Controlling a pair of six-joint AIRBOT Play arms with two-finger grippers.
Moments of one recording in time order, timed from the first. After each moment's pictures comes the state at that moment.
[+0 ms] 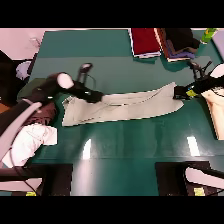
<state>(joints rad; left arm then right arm) -0.49 -1.48 1.23 1.10 -0.89 -1.54 -0.15 -1.27 1.15 -1.27 1.27 1.42</state>
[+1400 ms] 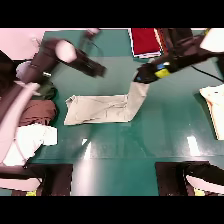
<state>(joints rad) -0.46 -1.48 1.72 1.46 -1.12 -1.61 0.45 -1.28 1.65 -1.14 1.37 1.60</state>
